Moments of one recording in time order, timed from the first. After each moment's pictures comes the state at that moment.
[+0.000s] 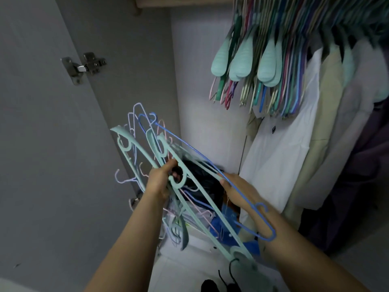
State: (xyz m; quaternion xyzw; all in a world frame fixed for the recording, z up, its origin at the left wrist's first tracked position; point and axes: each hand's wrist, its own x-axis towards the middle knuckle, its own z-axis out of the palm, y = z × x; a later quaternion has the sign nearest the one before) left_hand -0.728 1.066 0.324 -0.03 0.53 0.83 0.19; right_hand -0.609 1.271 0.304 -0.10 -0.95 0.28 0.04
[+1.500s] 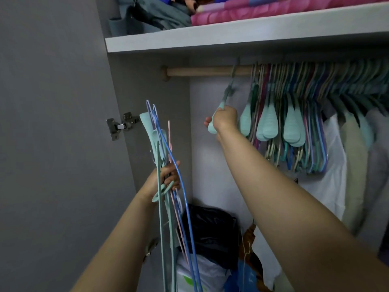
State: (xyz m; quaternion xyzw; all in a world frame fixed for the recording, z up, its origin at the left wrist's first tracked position) left_hand -0.823 1.019 0.443 0.26 0.47 0.79 0.30; right_hand -0.792 1.190 0.594 -0.21 -0.53 0.75 0.33
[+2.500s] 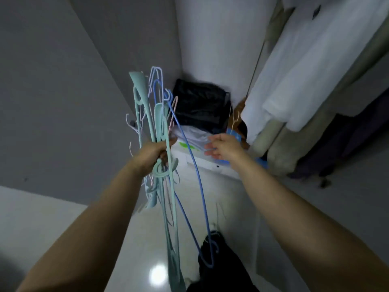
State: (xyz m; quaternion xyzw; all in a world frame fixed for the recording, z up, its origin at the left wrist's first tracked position) left_hand -0.667 0.971 0.214 0.04 0.68 0.65 0.34; right_hand -0.581 1.174 0.221 -0.34 -0.64 0.68 -0.08
